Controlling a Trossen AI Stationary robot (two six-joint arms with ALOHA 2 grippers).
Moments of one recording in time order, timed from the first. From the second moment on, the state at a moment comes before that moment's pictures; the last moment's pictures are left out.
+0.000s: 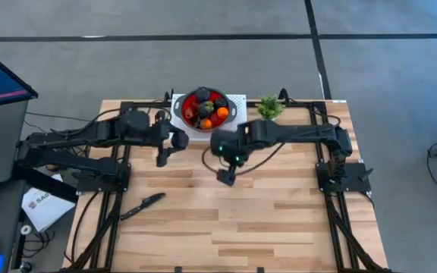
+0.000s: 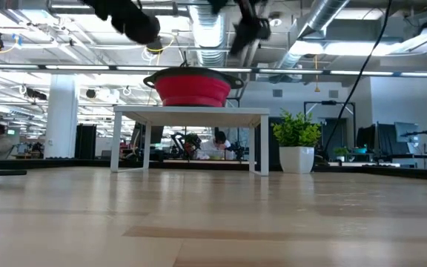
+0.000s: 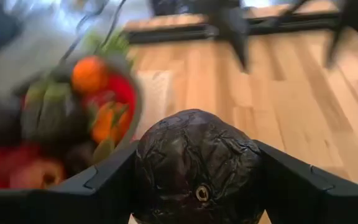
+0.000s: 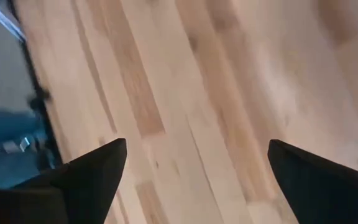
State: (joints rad) left arm 0.17 0.93 0.91 -0.45 -0.04 0.19; right arm 0.03 1.94 2.00 -1.19 -0.14 0.44
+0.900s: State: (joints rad) left arm 0.42 1.31 1.09 -0.40 -0.11 -0.04; right arm 0.25 1.93 1.53 -0.79 -0.10 0.89
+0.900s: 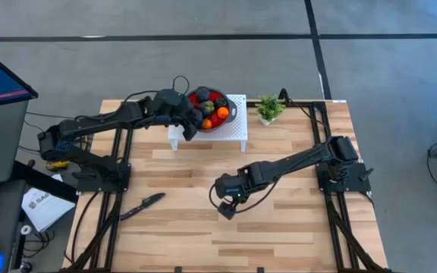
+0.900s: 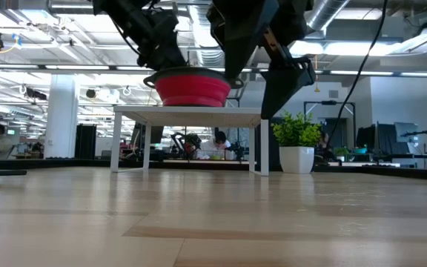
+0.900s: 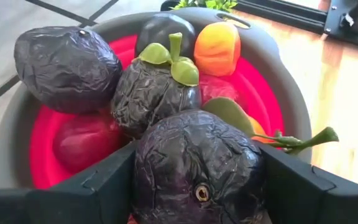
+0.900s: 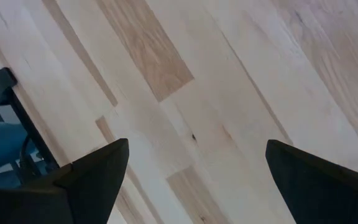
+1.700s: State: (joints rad) left arm 0.36 0.94 1.09 -0.62 0.01 -0.04; right arm 0.26 1.62 1.46 -1.18 0.28 0.81
